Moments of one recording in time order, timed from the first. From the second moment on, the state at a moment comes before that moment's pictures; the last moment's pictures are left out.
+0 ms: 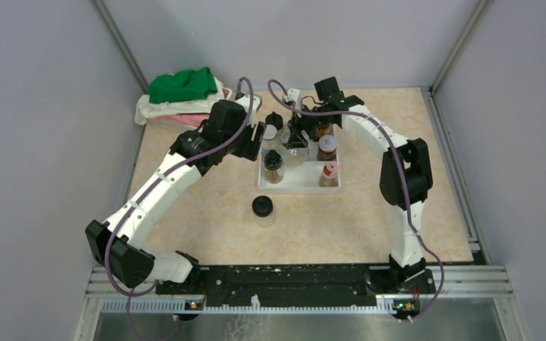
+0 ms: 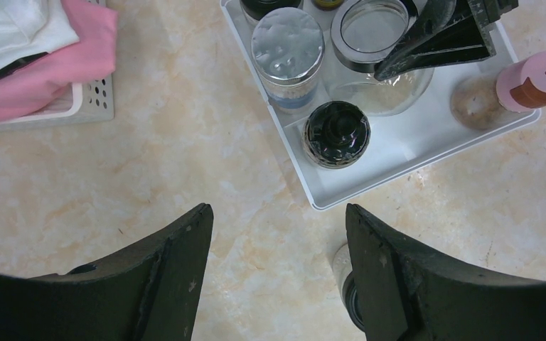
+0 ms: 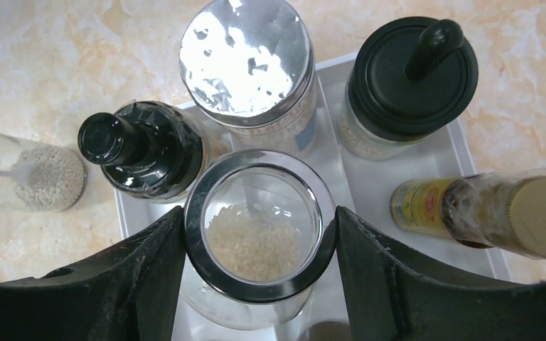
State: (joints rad) left arm -0.58 1.35 1.43 -0.73 -0.15 -0.06; right arm 0.43 2.08 1.82 -0.64 -0.74 -0.59
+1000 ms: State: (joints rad) left arm -0.58 1.42 1.43 -0.73 -0.14 -0.05; right arm 0.31 2.14 1.85 -0.54 -0.77 -0.82
